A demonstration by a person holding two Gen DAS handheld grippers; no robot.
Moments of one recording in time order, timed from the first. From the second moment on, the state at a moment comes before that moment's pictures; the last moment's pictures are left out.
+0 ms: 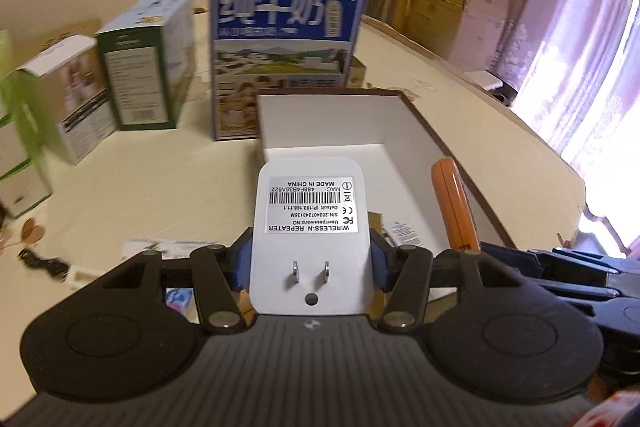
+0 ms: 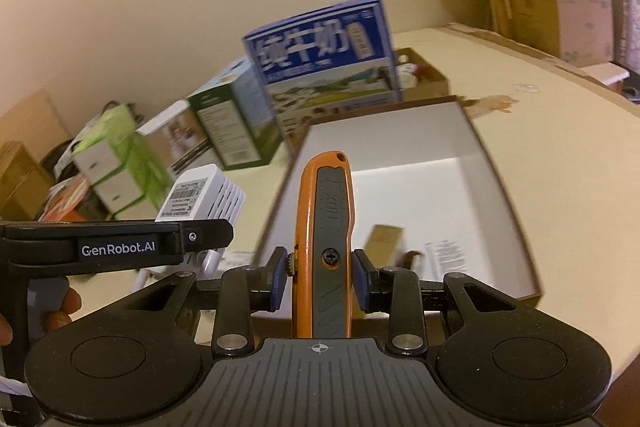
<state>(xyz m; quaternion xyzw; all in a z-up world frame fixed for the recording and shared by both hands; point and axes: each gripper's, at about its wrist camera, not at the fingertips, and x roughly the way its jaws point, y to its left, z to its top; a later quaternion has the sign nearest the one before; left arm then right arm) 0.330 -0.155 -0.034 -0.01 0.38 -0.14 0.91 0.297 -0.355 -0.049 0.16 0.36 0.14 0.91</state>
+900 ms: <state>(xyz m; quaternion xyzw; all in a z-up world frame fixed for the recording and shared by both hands) 0.462 -0.236 -0.074 0.05 0.41 -0.14 0.90 0.420 -0.406 -0.097 0.15 0.41 0.09 0.89</state>
